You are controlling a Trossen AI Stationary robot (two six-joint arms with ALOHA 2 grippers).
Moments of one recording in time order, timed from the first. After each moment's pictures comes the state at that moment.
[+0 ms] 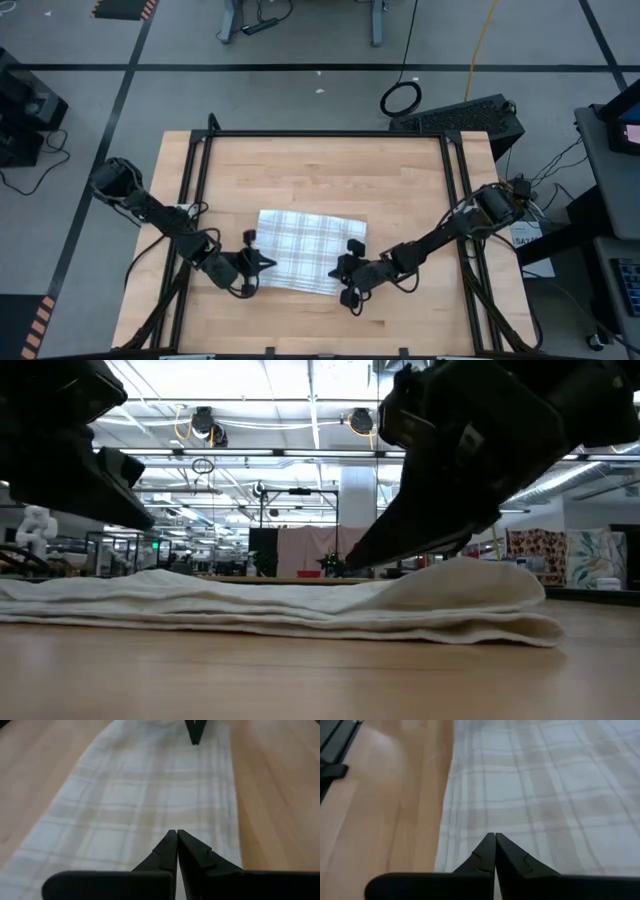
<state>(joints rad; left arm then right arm) -0.68 1.37 0.42 0.26 -0.60 -0.35 0.46 1.88 0.89 0.31 0.37 0.54</state>
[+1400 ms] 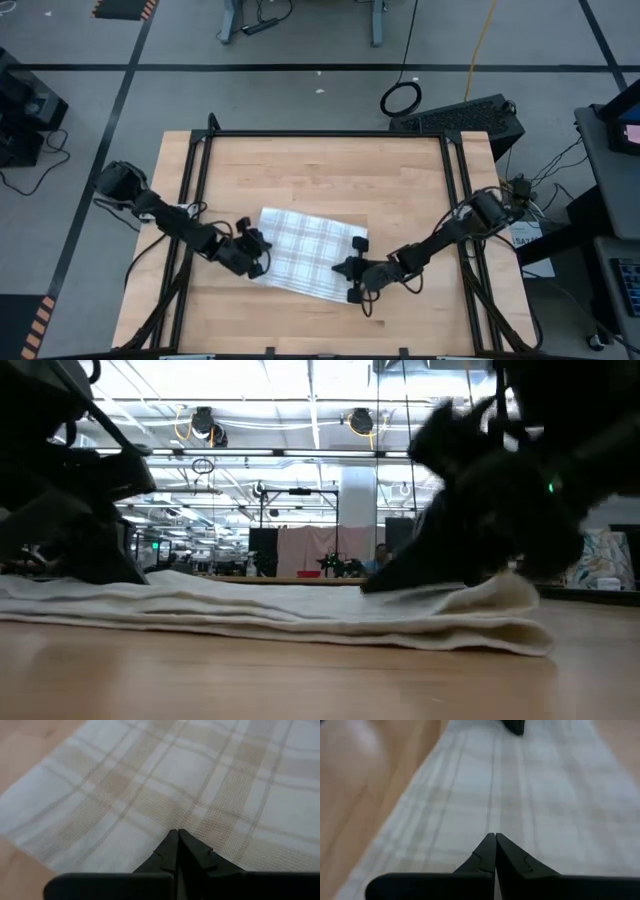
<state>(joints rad) -0.51 1.46 0.36 0.04 -0.52 -0.66 0.47 1.95 0.75 0.61 0.52 0.33</state>
